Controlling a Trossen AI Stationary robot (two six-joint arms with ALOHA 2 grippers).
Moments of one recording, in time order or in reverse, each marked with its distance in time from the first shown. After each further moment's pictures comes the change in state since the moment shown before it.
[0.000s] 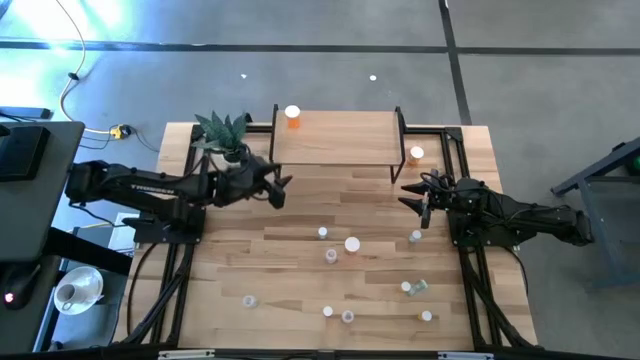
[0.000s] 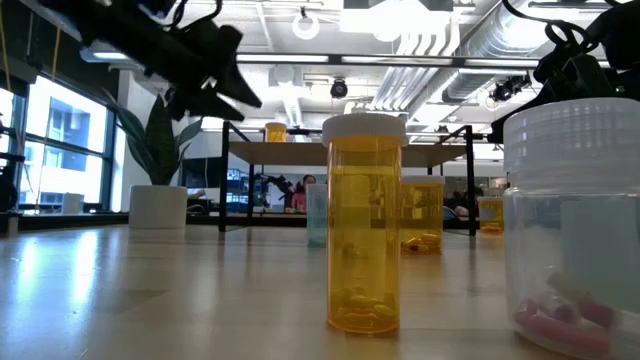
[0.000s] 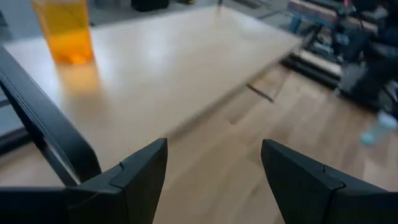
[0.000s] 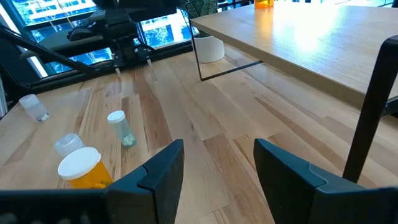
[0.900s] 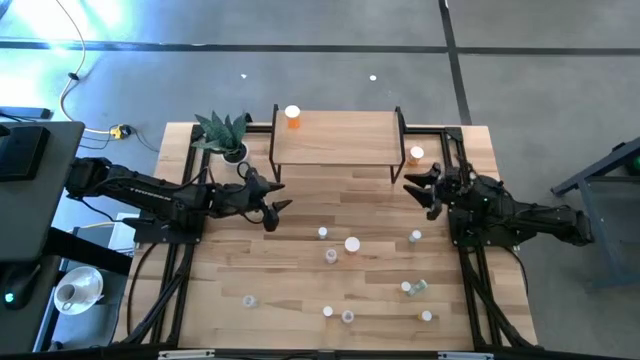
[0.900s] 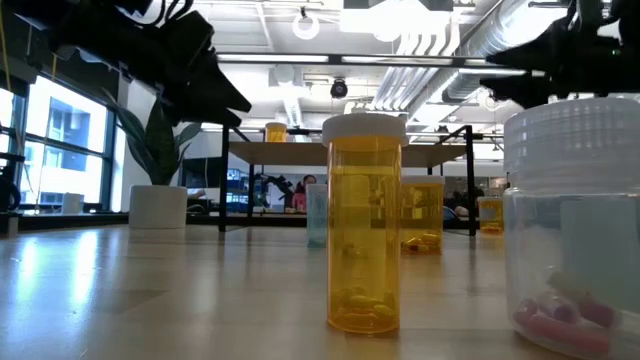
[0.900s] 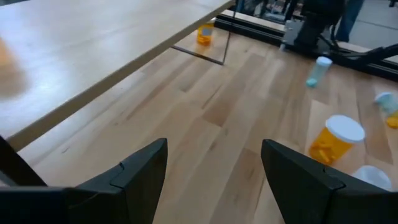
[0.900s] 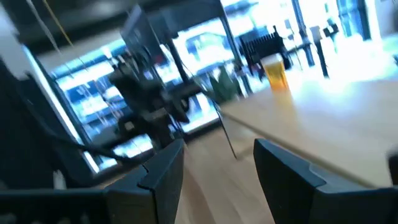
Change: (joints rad) left arm -0.135 -0.019 -0.079 0.049 0.067 0.087; right arm 0.000 0.000 -0.001 0.367 -0.011 0.179
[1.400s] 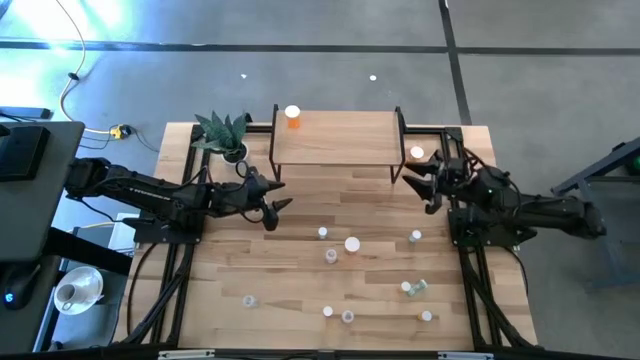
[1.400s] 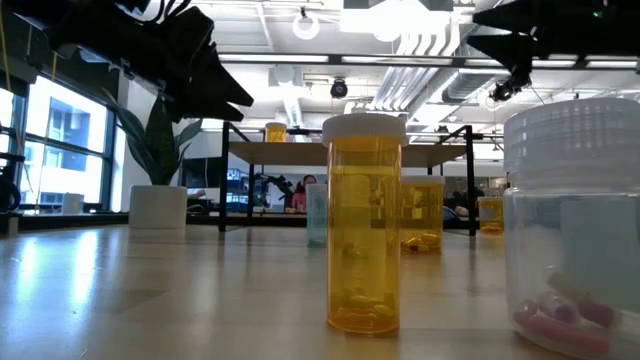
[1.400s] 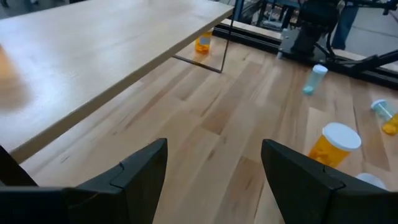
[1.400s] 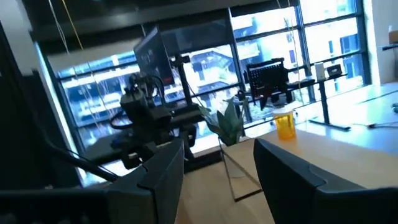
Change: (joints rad) left arm 0.000 -0.009 0.000 0.024 -0.001 0.026; right arm 0.000 0.245 0.184 0.105 -0.007 -0.162
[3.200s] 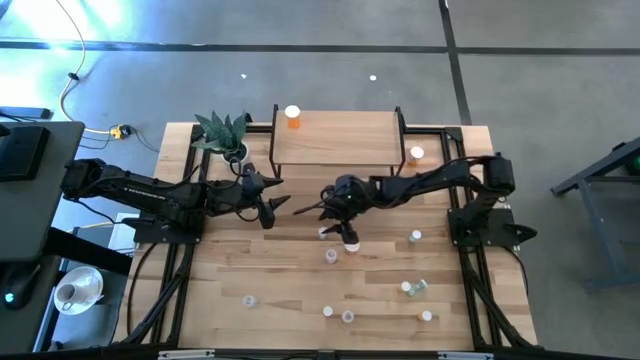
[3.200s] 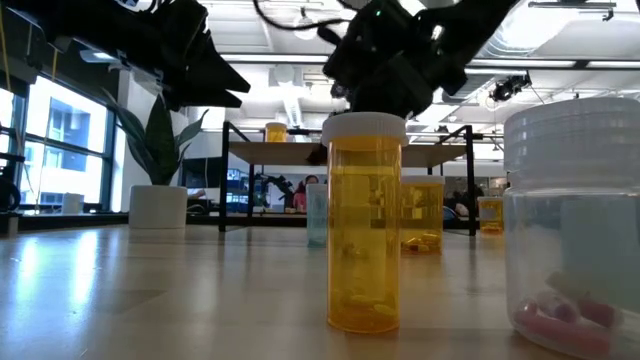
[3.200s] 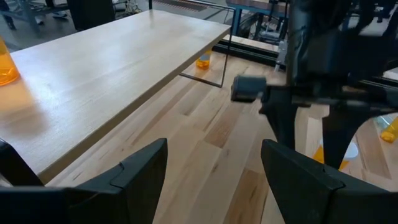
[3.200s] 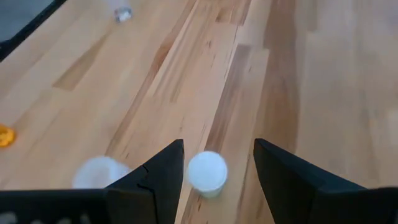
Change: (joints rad) left arm 0.000 -0.061 0.000 -0.006 -0.012 0.054; right arm 0.142 1.390 0.780 -0.297 -0.386 -0.418
